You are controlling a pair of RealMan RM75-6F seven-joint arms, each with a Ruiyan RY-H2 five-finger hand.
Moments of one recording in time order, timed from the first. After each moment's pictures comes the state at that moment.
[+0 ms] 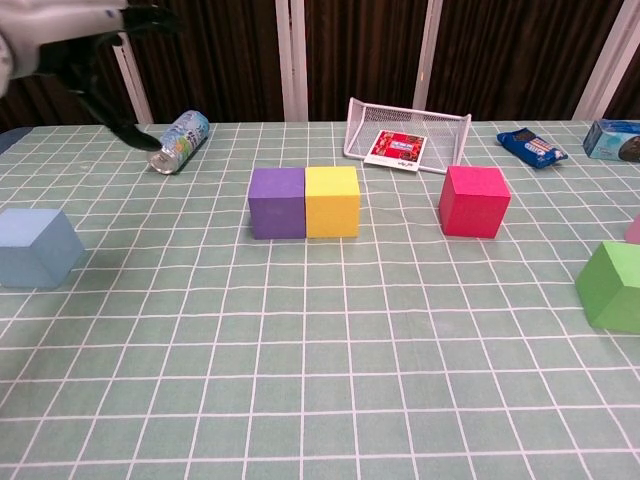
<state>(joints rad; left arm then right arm) -0.84 -1.34 -0.18 -1.98 0.79 1.42 0.63 0.10 -1.09 0.13 -1.71 -1.33 1.37 0.09</state>
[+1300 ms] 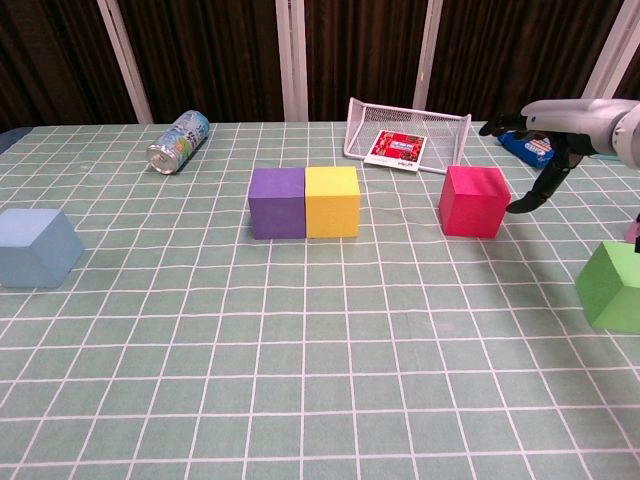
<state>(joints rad) -0.49 -1.05 -0.12 -2.09 1.07 1.50 0.38 0.79 -1.37 0.28 -1.59 -0.60 0.90 -0.52</state>
